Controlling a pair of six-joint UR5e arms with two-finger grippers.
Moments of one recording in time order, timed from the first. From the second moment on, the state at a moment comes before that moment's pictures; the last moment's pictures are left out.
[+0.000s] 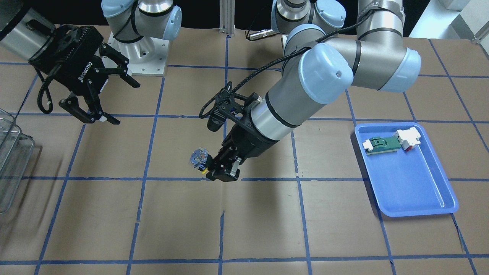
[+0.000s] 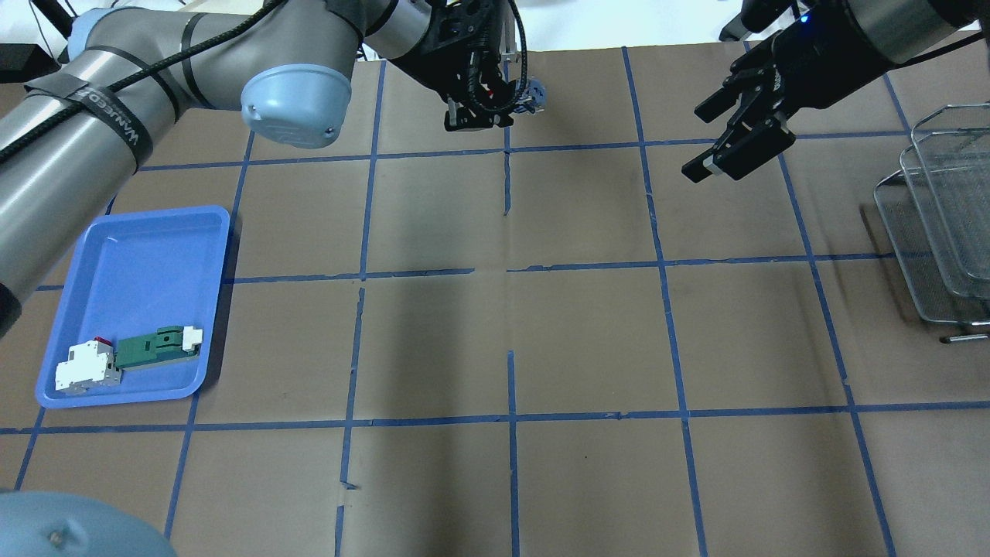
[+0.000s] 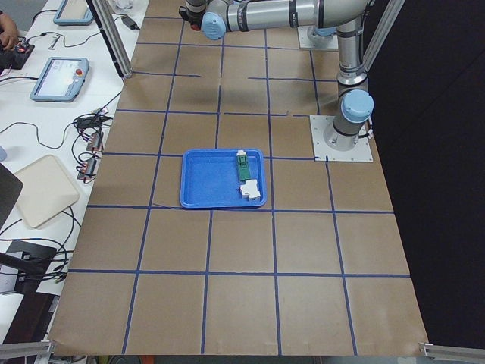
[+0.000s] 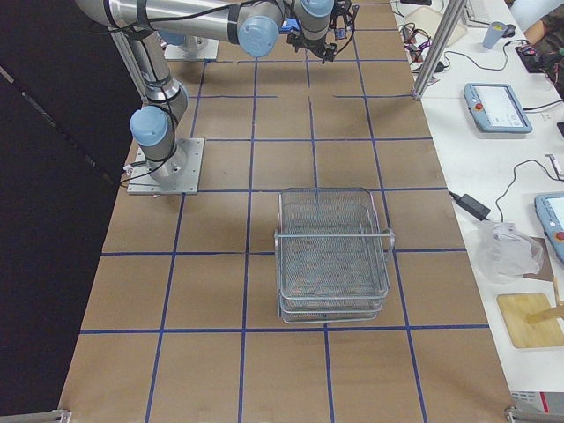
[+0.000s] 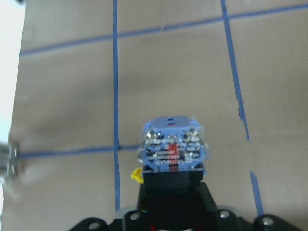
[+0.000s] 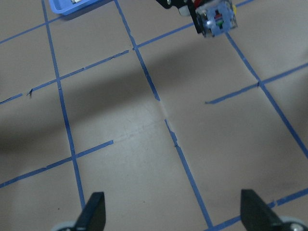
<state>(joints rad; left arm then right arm) -1.77 -1.96 -1.42 -1.07 1.03 1.56 1.37 -1.58 1.64 -1.59 -0.98 -1.45</state>
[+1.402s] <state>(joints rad) -1.90 -1.93 -1.43 -1.02 0.96 1.64 1.48 -1.62 1.72 -1.88 -1.05 -1.68</state>
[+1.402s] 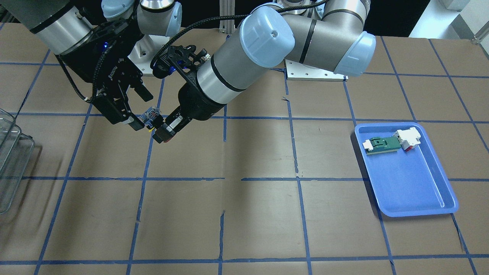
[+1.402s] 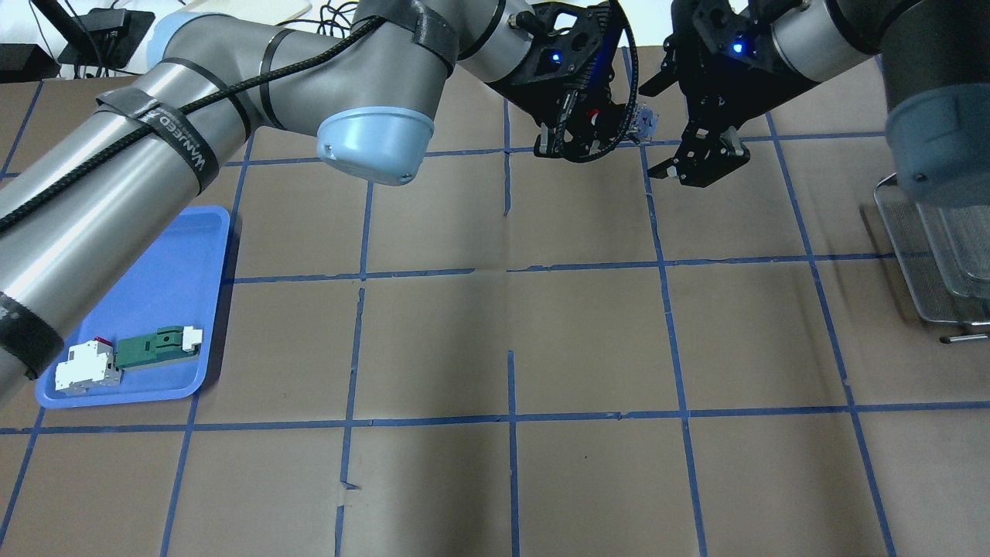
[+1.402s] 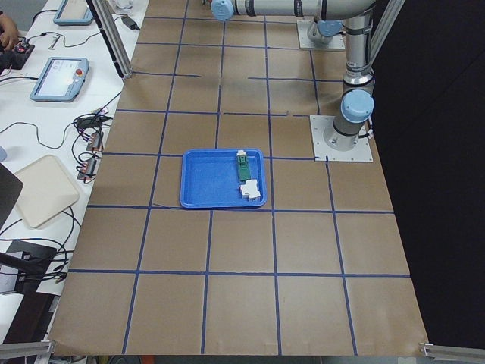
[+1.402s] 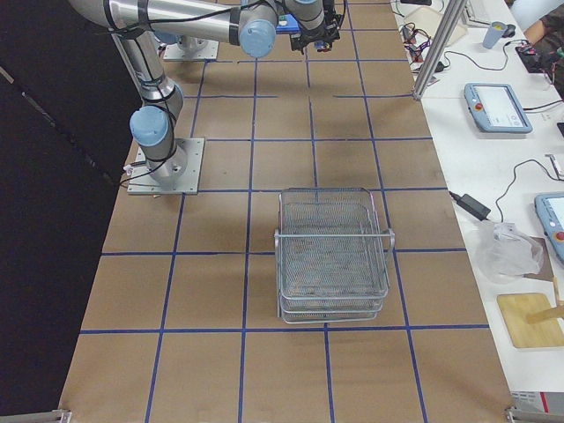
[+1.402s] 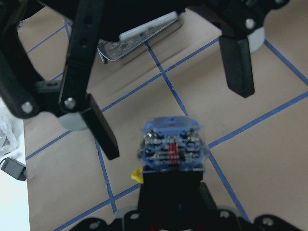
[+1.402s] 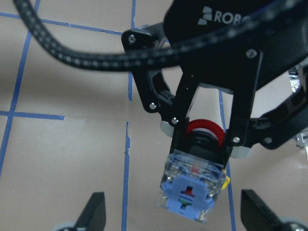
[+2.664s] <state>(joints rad) -1.87 -1.87 -1.49 -1.02 0.85 1.61 1.44 -1.69 1.78 -1.94 -0.93 -1.64</state>
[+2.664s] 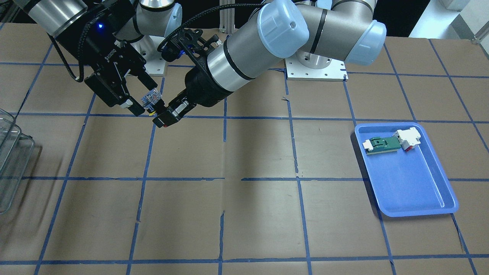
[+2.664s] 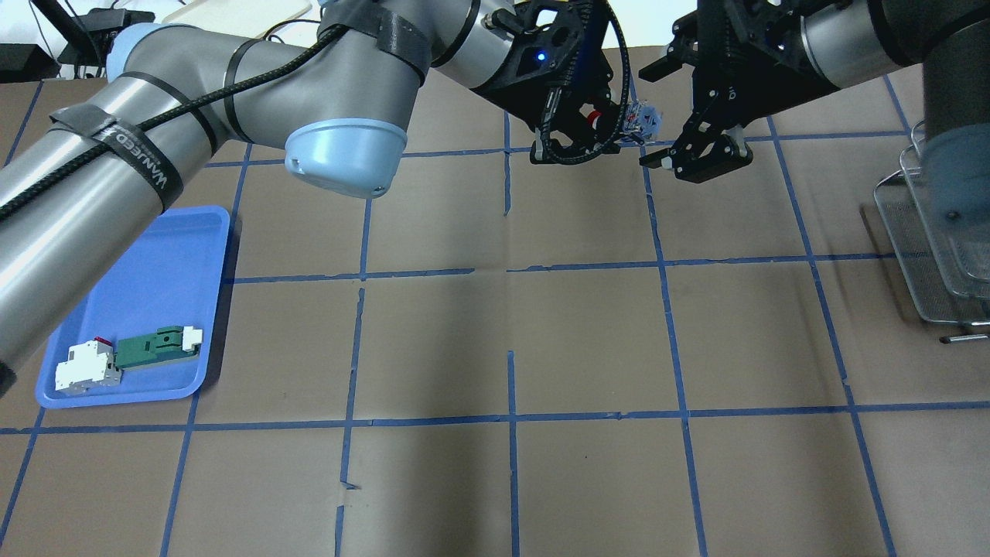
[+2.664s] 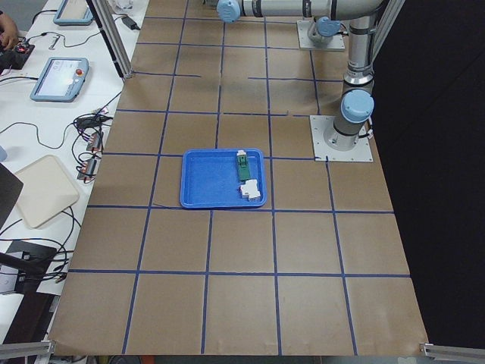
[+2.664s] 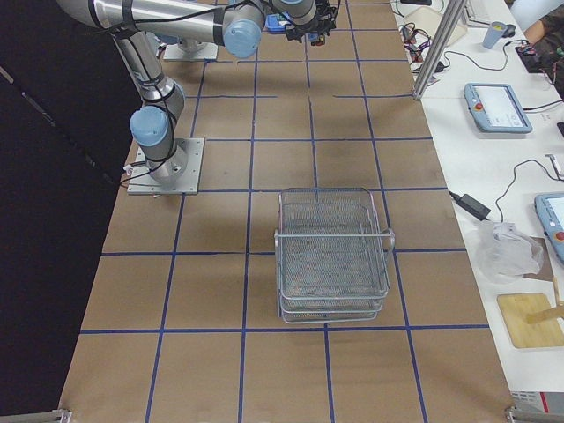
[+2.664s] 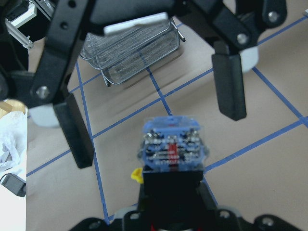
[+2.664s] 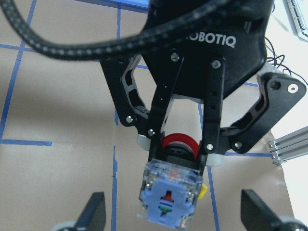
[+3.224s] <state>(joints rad) -1.87 -1.87 -1.49 -1.02 0.82 1.59 1.44 -1.70 1.79 -1.94 -0.91 -1.60</state>
